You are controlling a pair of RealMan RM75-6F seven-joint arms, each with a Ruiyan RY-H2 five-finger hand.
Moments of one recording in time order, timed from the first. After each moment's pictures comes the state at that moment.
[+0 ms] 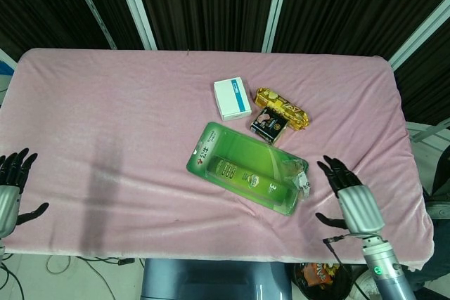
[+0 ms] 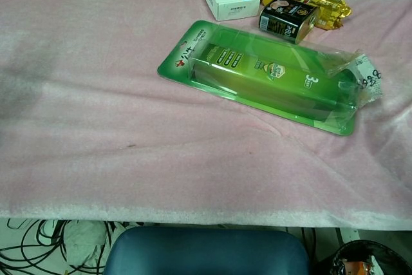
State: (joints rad) left arm -0.09 -1.14 -0.04 -1.57 1.53 1.53 0.08; right arm 0.21 -1.22 0.08 -1.90 -1.56 1.34 -0.21
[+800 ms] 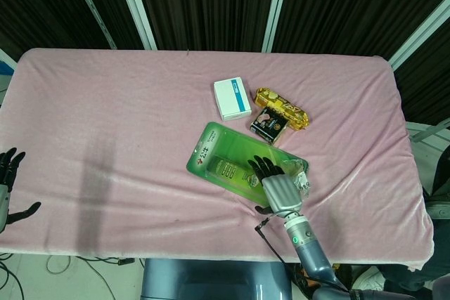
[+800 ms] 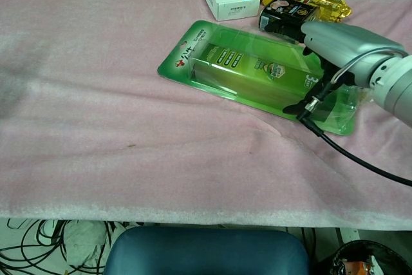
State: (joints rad) left arm -0.08 -1.12 -0.06 -1.58 1.48 1.51 0.03; right arm 0.47 -1.67 0.20 -1.72 -1.14 1.12 -0.61
